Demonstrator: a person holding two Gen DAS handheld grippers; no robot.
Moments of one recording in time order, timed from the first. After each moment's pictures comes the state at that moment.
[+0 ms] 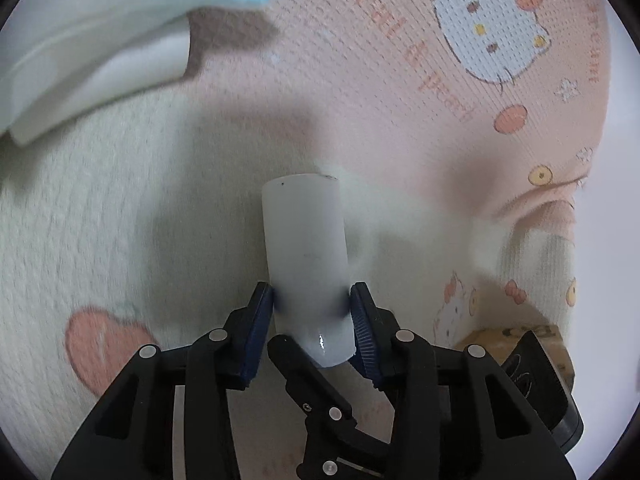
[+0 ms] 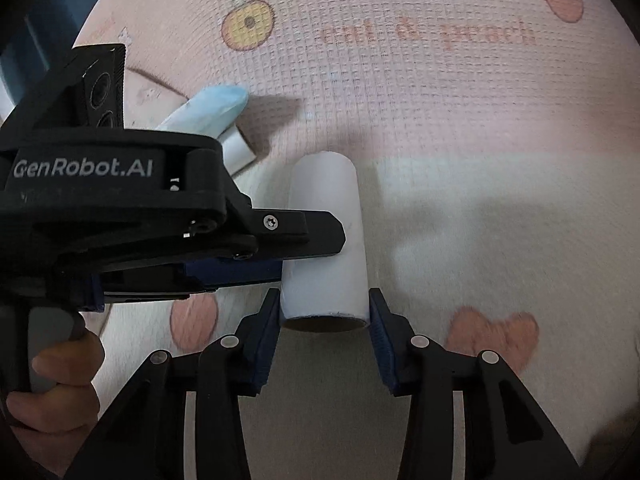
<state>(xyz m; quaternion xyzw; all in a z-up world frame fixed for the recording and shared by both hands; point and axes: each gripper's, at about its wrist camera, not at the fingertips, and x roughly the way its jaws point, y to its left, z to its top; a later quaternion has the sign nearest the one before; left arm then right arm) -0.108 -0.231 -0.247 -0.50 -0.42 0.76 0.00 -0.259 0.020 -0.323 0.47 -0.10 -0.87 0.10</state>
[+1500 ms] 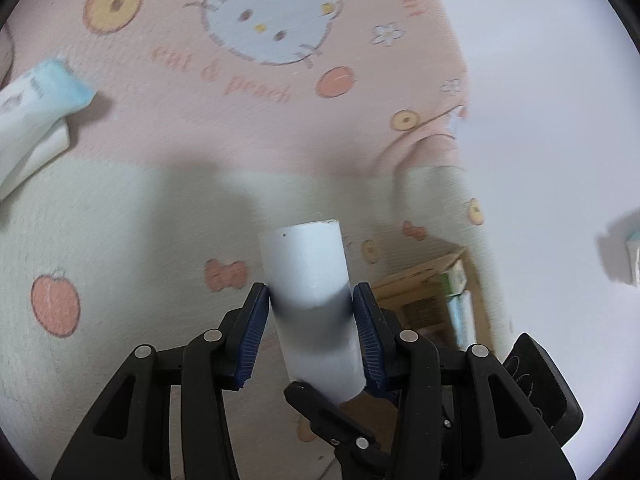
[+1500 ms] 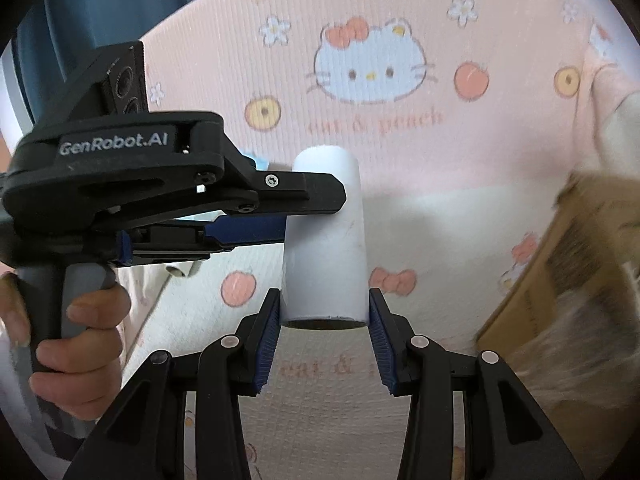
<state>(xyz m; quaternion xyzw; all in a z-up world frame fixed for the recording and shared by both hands) -0.064 -0.150 -0.114 -0.43 -0.35 0.82 0.16 -0.152 0.029 -0.178 0.40 -0.08 -0.91 0.03</state>
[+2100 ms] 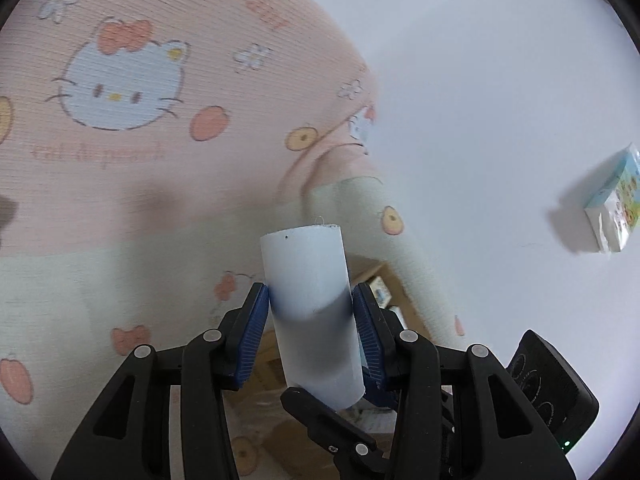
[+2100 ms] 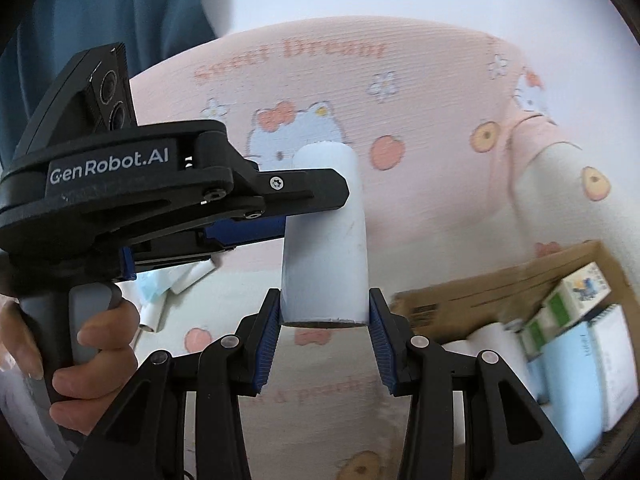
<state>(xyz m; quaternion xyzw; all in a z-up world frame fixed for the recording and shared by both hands) -0.089 -0.071 -0.025 -0.37 -0.31 0.84 0.26 -0.148 0.104 -0.104 0.36 -0.07 -0.93 -0.07</state>
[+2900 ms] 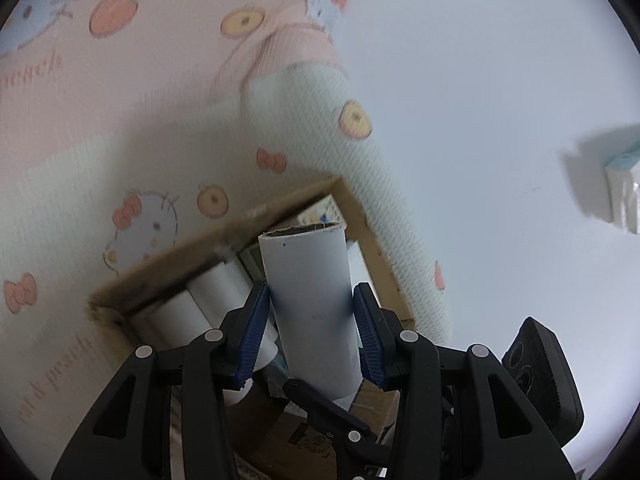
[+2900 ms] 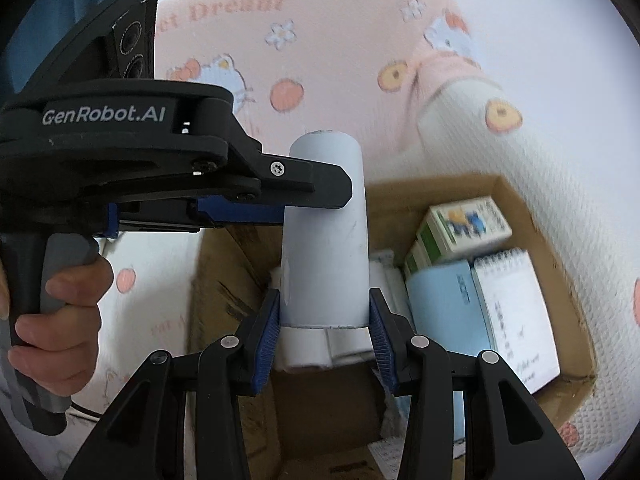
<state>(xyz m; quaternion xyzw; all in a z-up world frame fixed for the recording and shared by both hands) -0.123 0.070 -0.053 -0.50 -0.29 0.75 0.33 -0.073 0.204 -0.110 0.45 -0.07 -0.88 -0.14</state>
